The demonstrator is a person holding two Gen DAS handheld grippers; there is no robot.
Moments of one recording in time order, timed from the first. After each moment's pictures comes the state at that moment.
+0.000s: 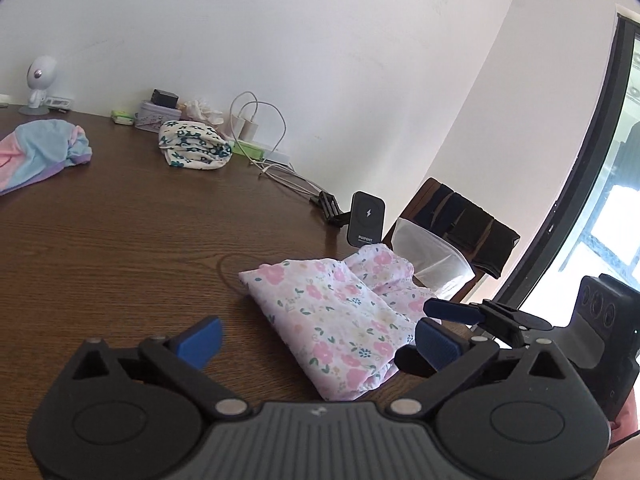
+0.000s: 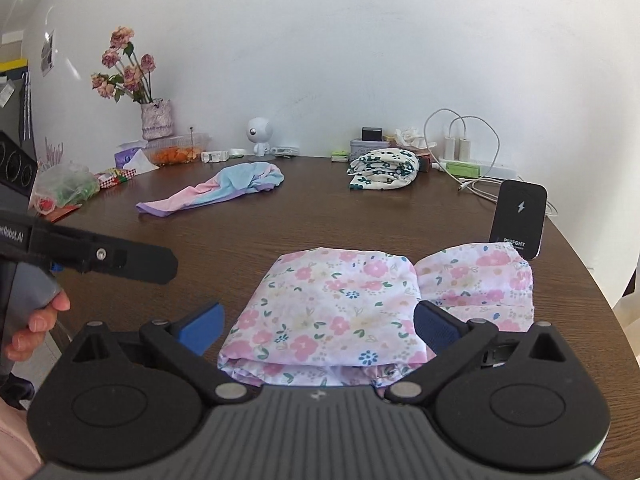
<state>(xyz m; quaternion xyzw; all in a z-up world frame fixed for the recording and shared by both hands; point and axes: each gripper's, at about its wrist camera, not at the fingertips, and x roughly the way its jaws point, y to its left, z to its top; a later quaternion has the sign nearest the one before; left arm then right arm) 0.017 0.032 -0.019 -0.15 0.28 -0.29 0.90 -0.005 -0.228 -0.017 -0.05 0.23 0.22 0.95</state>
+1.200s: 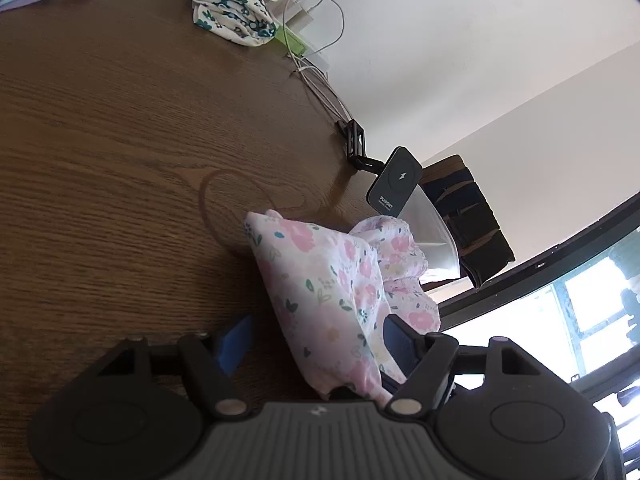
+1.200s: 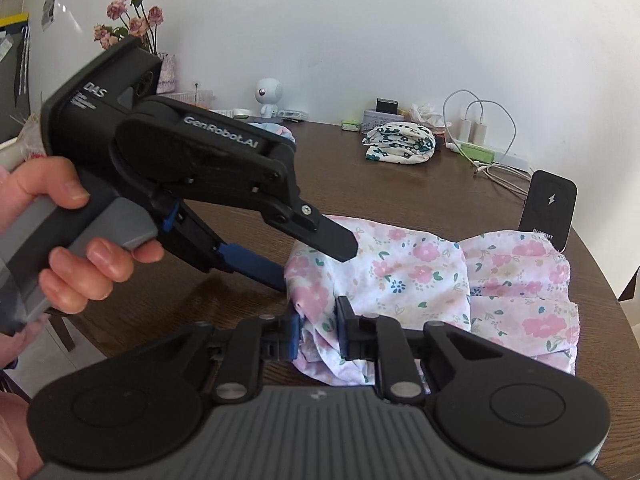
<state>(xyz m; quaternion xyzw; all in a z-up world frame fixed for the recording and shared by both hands) 0.127 0.001 -0.056 -0.30 0.46 -0.31 0.78 0.002 -0.197 -0.026 -0.07 0.27 0.21 0.94</state>
